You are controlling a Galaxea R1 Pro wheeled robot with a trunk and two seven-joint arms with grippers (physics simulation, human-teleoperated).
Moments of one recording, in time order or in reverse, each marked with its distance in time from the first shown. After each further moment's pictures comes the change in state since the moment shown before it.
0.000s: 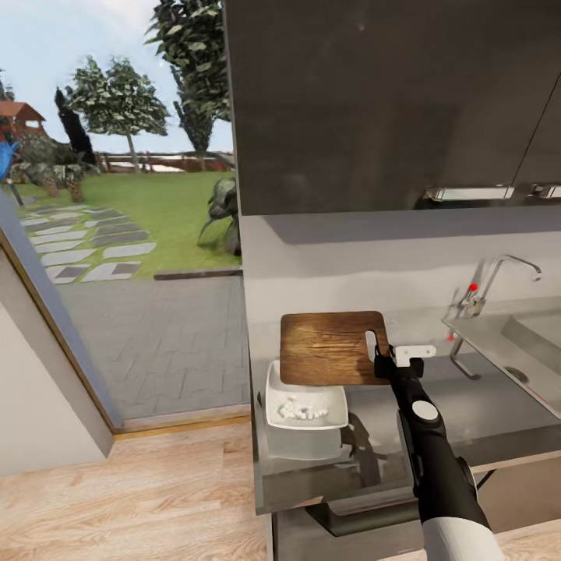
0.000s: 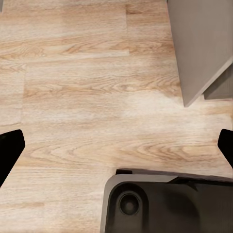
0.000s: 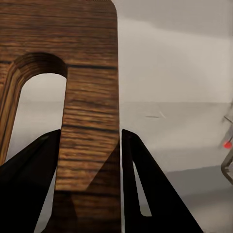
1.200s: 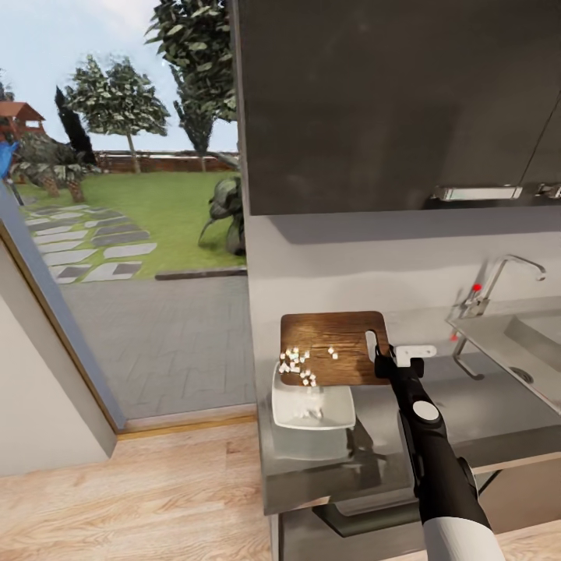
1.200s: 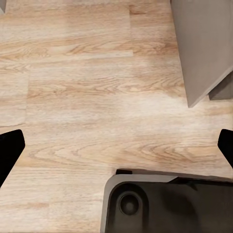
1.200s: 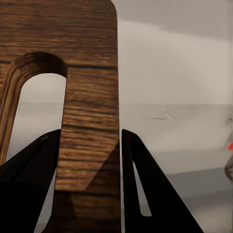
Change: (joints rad) left arm 0.000 0.000 0.001 0.000 0.000 0.000 0.000; right arm 0.000 -0.004 -0.001 0.004 -0.001 -0.010 0.005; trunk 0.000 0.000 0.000
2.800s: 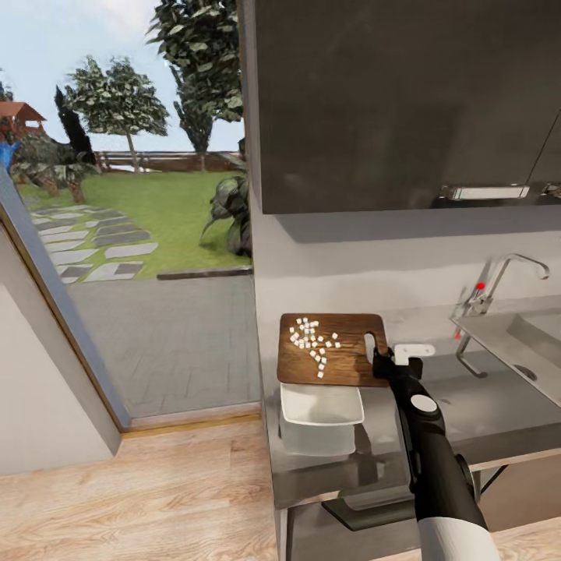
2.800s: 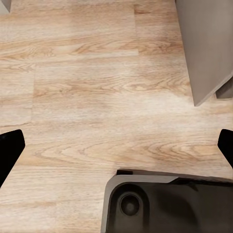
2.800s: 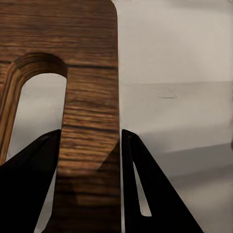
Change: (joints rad) left arm 0.000 0.002 0.000 -0.002 0.000 0.000 0.000; right arm 0.000 0.034 0.000 -0.069 0.000 0.159 0.002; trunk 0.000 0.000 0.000
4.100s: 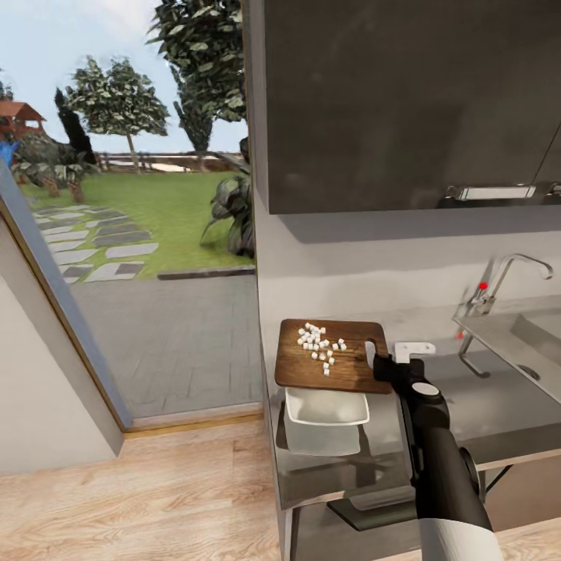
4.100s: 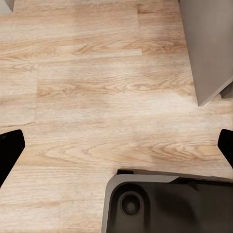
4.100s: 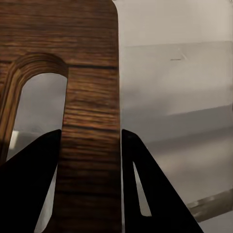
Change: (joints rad) left arm 0.000 0.002 0.001 0.002 0.001 0.000 -0.001; right arm 0.000 0.006 0.049 -0.132 0.001 0.332 0.001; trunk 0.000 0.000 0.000
